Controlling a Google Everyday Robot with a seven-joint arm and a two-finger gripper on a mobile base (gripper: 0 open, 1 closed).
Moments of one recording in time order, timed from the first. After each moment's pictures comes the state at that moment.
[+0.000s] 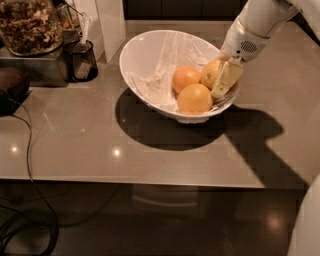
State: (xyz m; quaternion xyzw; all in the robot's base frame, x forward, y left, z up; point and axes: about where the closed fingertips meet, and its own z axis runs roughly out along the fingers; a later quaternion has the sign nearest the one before) arm 0.621 -0.164 0.902 -0.62 0.77 0.07 0.16
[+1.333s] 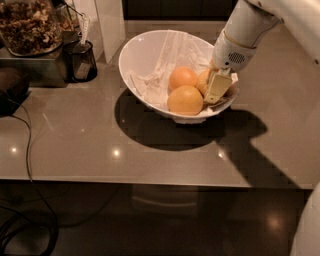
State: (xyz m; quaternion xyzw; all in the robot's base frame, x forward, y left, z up) arm 0.603 -0.142 0.879 -0.64 0.75 0.08 0.13
